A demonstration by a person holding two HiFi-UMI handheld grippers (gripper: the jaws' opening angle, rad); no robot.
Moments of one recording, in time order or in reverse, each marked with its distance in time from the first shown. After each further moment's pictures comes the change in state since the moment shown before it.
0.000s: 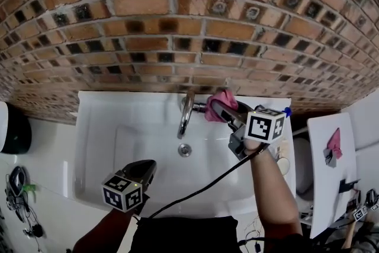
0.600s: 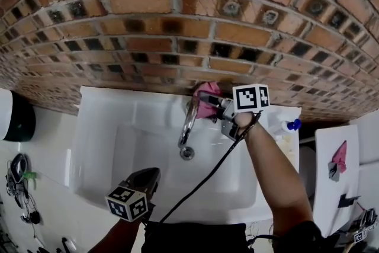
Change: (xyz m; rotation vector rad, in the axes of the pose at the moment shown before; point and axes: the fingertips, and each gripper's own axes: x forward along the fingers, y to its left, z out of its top) left arm 0.016 -0.006 -0.014 -0.145 -0.045 0.082; right arm 0.099 -0.043 -0.018 0.205 0.290 0.152
